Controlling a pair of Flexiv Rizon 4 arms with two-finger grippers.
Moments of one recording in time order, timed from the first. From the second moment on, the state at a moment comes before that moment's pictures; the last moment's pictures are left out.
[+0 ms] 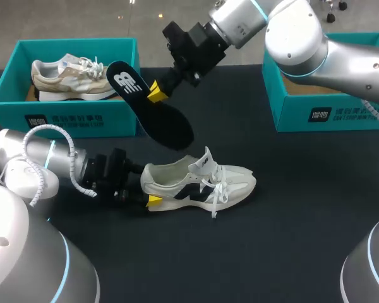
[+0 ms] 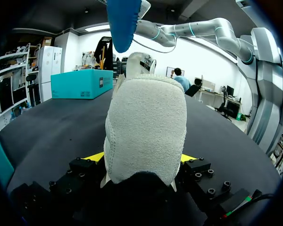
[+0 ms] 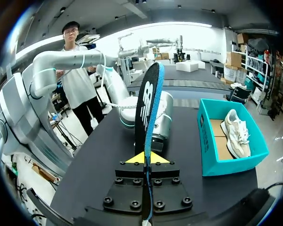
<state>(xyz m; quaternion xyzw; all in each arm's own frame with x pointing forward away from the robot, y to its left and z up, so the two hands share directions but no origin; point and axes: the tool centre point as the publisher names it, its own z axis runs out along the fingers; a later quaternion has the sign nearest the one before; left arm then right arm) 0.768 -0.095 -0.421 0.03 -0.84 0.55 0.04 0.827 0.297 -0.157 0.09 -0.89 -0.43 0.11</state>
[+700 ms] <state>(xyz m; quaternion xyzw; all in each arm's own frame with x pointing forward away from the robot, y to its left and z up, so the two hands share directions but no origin) 0.768 -0.095 -0.421 0.03 -0.84 0.55 0.04 0.833 0.247 -0.116 0.01 -0.88 -0.46 0.13</state>
